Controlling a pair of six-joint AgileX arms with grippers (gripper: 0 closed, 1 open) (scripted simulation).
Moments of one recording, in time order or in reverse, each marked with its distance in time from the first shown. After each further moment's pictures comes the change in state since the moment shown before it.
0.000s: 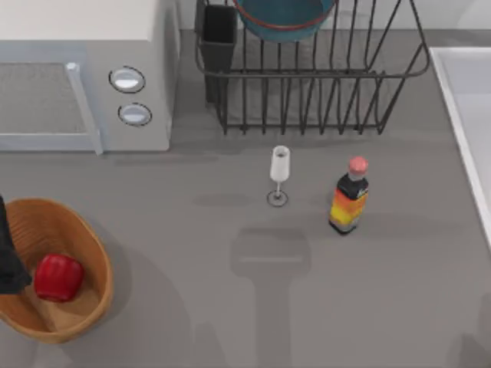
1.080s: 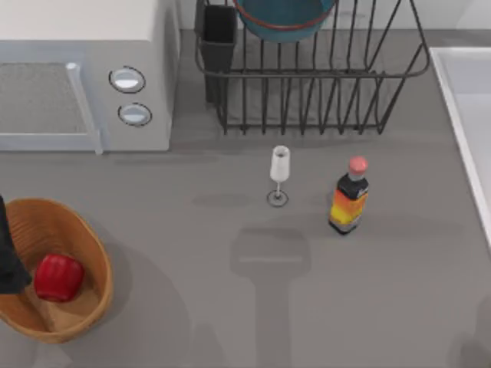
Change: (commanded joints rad) left arm 0.000 0.000 0.000 0.000 0.000 0.000; right arm 0.000 0.013 -0.055 0.068 0.001 0.001
